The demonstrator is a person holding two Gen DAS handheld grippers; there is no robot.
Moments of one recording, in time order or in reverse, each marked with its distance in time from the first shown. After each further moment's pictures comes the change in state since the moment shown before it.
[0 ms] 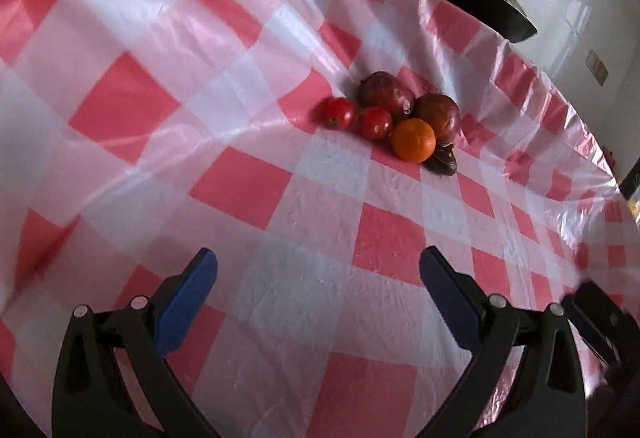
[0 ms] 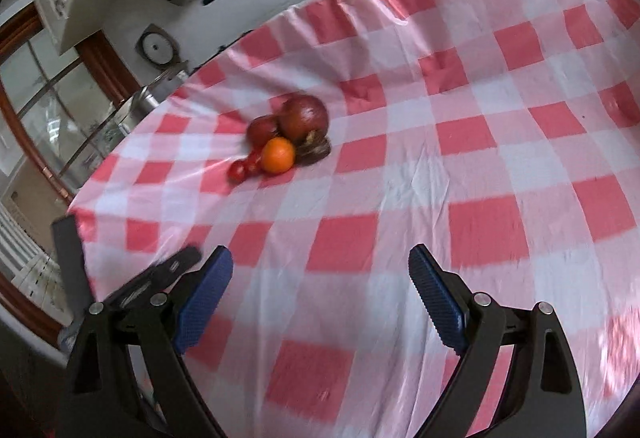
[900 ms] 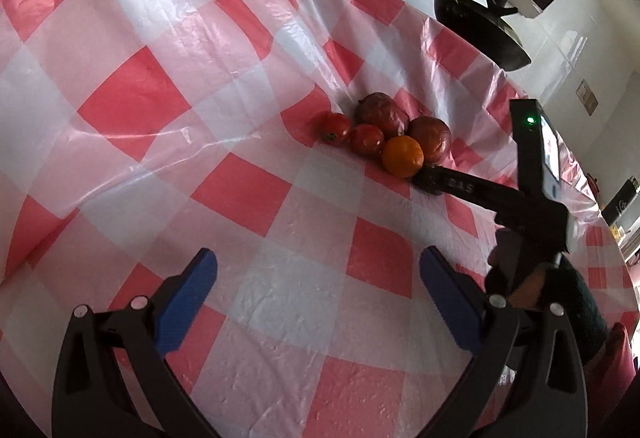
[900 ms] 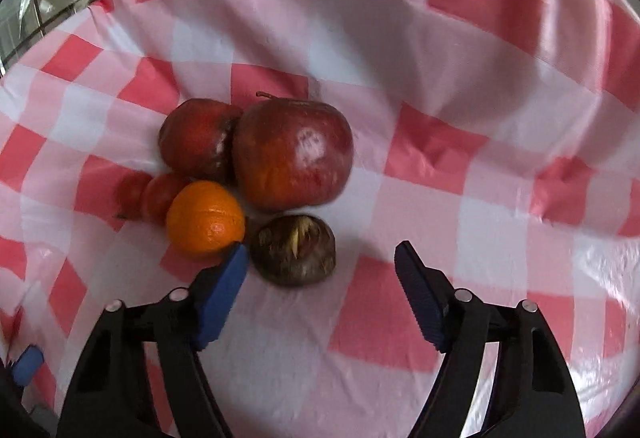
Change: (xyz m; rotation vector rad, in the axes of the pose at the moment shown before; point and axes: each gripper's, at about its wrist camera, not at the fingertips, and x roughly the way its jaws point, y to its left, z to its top) left arm -0.009 0.013 -0.002 -0.065 -0.058 -0.072; right arm 0.183 0.060 0.088 -0.379 0.184 -0.235
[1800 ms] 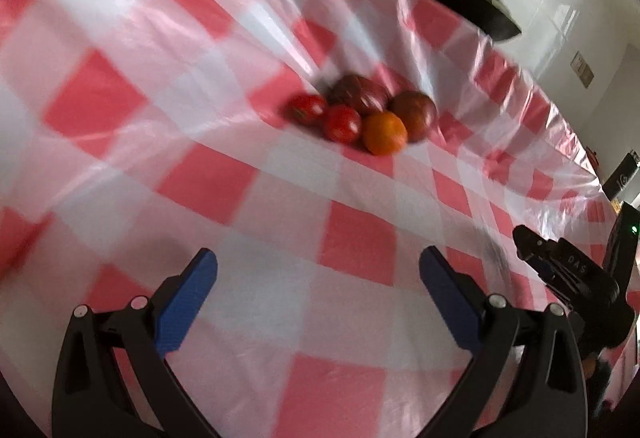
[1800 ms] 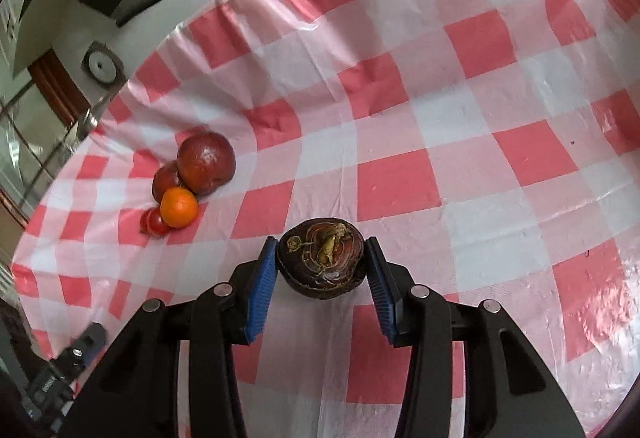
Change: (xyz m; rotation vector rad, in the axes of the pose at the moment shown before) left arm 0.024 -0.030 0.002 0.061 0.096 -0.004; right arm -0.098 -0.119 -0.111 0.449 -0.169 0.117
